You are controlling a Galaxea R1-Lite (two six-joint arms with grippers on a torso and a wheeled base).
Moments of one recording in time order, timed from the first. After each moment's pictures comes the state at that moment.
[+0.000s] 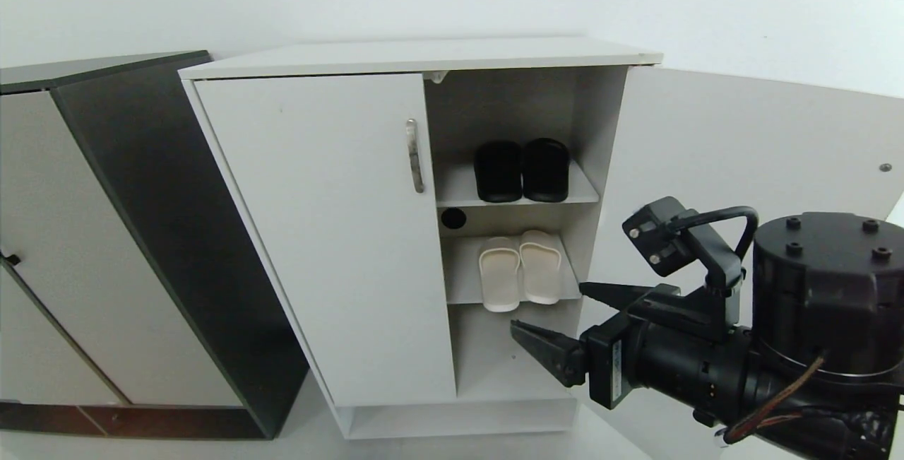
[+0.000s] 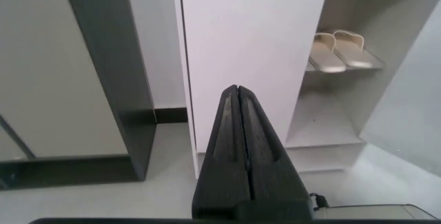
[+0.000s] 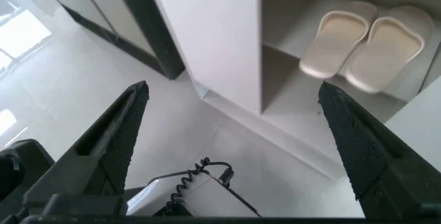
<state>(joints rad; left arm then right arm) 0.00 0.00 0.00 0.00 0.00 0.00 0.94 1.54 -0.73 -0.56 -0.19 0.21</state>
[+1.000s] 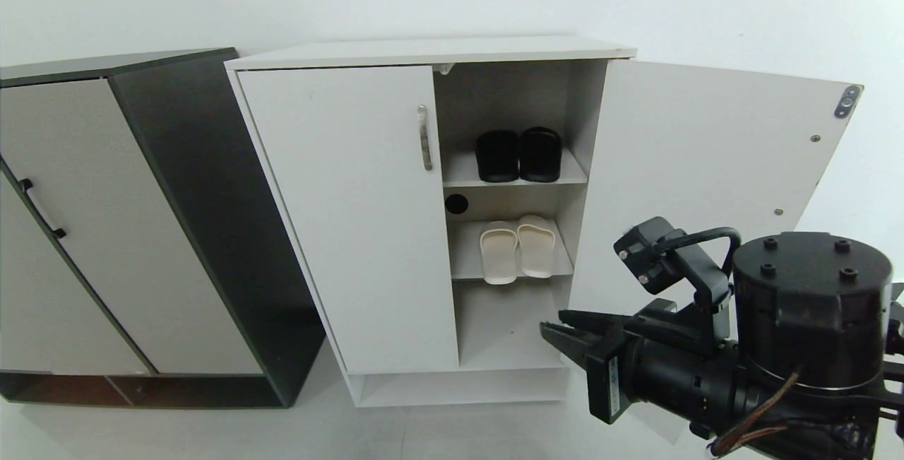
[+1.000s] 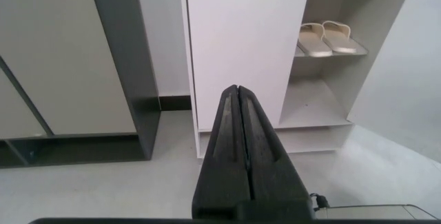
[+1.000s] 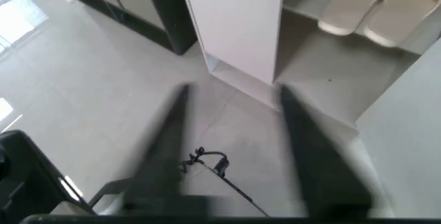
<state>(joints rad) 0.00 0.00 0.00 0.00 0.00 0.00 0.93 1.55 -0.69 -0.56 -0.18 0.21</state>
